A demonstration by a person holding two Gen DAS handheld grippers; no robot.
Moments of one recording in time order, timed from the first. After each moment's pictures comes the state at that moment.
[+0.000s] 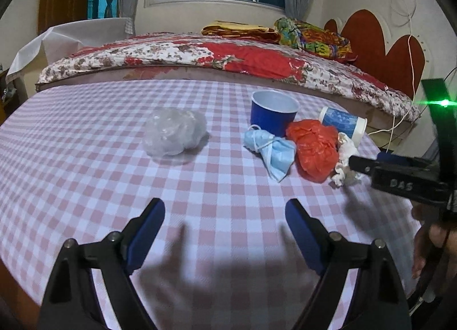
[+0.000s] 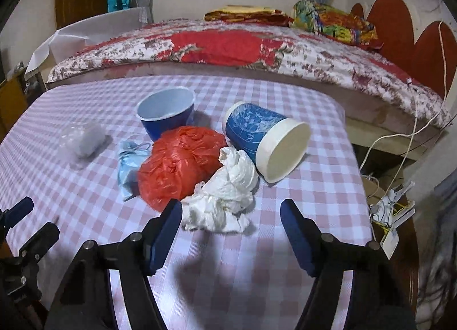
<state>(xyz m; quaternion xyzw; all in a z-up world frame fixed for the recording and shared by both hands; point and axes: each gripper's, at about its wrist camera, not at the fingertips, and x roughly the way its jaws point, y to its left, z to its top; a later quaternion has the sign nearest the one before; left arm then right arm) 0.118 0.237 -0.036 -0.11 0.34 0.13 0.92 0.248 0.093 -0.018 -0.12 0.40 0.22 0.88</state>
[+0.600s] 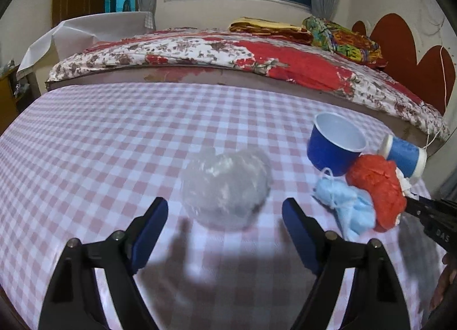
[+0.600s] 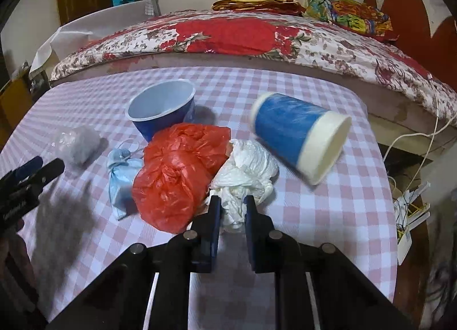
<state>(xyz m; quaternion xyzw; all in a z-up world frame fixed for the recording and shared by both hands) 0.178 0.315 -0.044 -0.11 0.35 0.18 0.91 0.276 0.116 -0.029 -0.12 0.41 0.25 0.87</state>
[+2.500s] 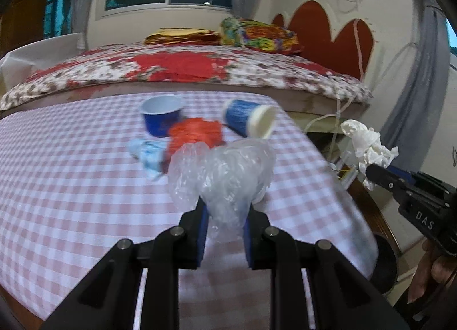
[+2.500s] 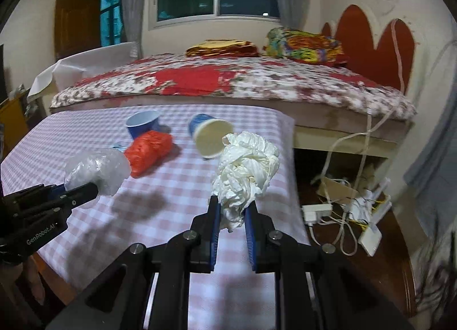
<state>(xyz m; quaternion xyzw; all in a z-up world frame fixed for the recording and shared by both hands) 0.122 0.130 -0.010 -0.09 0.33 0.02 0.94 0.158 -0.050 0.025 -0.08 0.31 0.19 0.93</state>
